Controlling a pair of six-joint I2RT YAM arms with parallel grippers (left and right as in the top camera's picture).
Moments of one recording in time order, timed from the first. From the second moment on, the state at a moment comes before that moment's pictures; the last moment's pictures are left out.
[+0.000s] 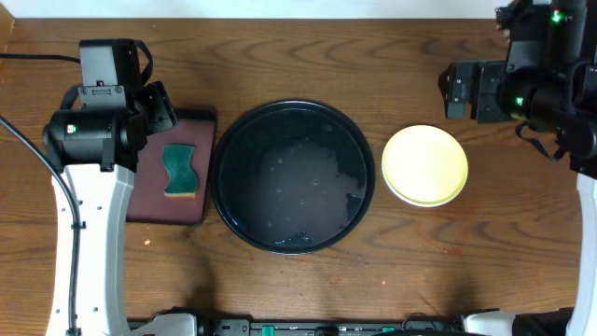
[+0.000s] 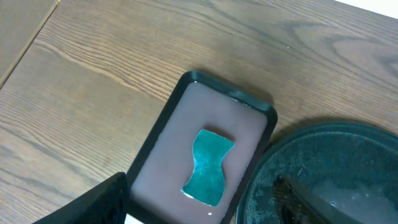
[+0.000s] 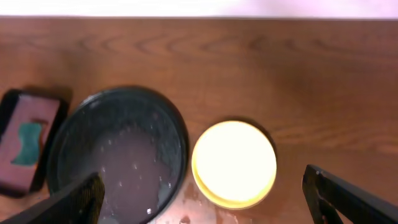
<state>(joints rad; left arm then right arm) 0.03 1.40 1.57 -1.10 -0.27 -0.27 0.16 1.54 2.18 -1.48 -0.07 0.11</state>
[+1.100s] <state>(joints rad) 0.03 1.40 1.57 -1.10 -0.27 -0.27 0.06 0.56 0.82 -0.50 -0.04 -0.09</state>
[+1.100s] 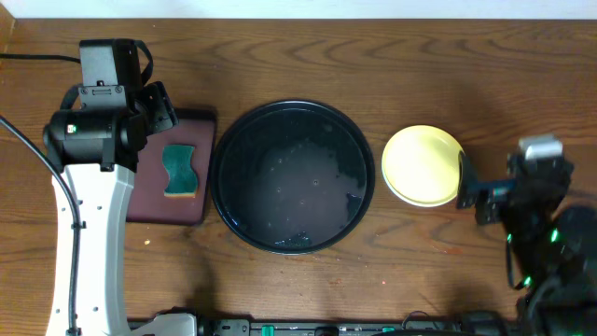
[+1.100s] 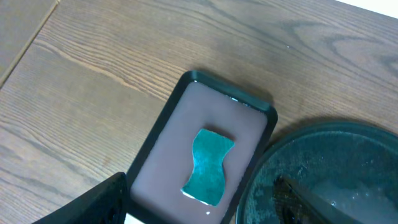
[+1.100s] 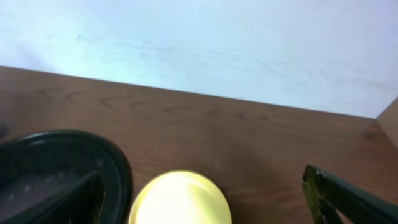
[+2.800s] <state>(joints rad) 0.03 1.40 1.57 -1.10 -0.27 -0.27 0.06 0.02 0.01 -0.07 -0.01 0.17</state>
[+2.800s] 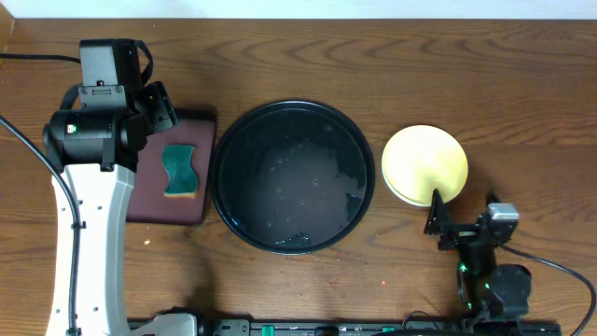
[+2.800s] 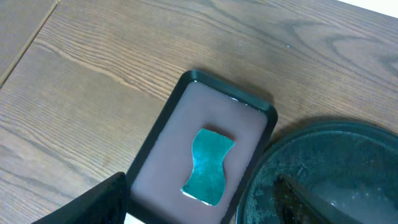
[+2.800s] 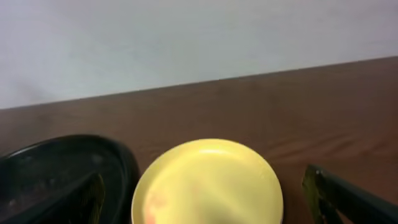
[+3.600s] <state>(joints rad) 0.03 1.40 1.57 -1.10 -0.27 -0.27 0.06 0.02 0.01 -0.07 -0.01 0.17</state>
